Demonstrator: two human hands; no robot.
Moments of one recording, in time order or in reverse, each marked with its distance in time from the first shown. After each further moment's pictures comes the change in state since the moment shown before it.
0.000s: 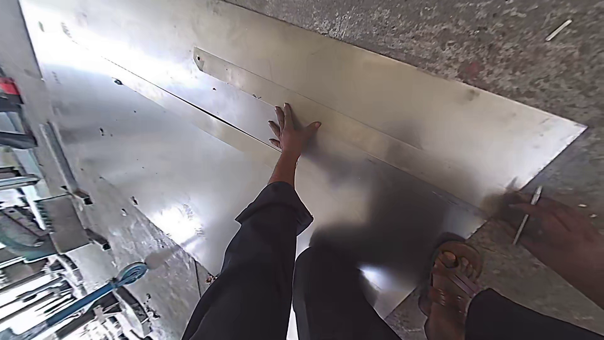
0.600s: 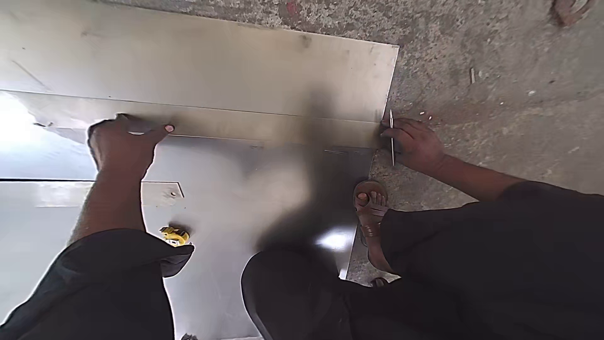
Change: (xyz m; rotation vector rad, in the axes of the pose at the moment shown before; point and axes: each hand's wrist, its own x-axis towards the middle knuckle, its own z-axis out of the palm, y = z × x) left_hand -0.016 0.043 -0.038 0.666 0.014 0.703; right_hand -0.001 0.007 0.006 -0.003 0.036 -0.028
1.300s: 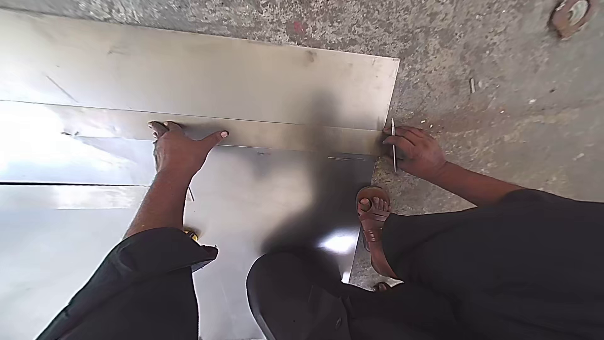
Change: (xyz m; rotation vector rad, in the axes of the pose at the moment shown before) left_hand 0.016 0.071 -0.014 -0.347 -0.369 -0.454; right_hand 0.003 -0.001 -0.001 0.007 0.023 0.009
